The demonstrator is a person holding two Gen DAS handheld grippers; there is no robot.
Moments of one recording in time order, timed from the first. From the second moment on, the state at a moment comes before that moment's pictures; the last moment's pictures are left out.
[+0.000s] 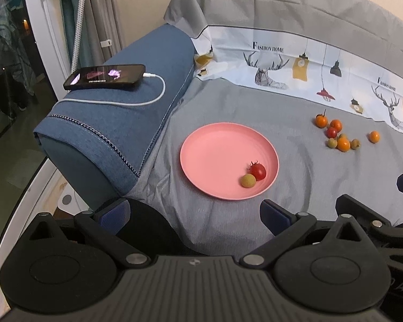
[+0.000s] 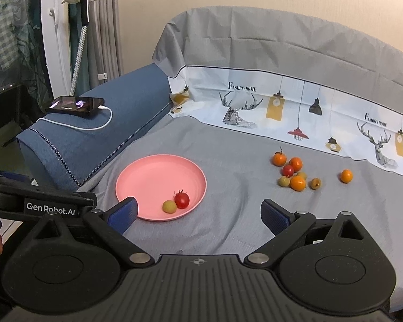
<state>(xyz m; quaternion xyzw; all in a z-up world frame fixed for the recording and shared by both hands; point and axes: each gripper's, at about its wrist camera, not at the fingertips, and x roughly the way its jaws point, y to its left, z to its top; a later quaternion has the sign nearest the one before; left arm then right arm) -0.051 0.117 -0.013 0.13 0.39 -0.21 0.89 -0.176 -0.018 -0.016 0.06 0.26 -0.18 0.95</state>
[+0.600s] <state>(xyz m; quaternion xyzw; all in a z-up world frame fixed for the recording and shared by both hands) -0.035 0.079 -0.040 0.18 0.43 -0.22 0.86 -0.171 -0.057 -0.039 0.12 0.28 -0.20 0.93</state>
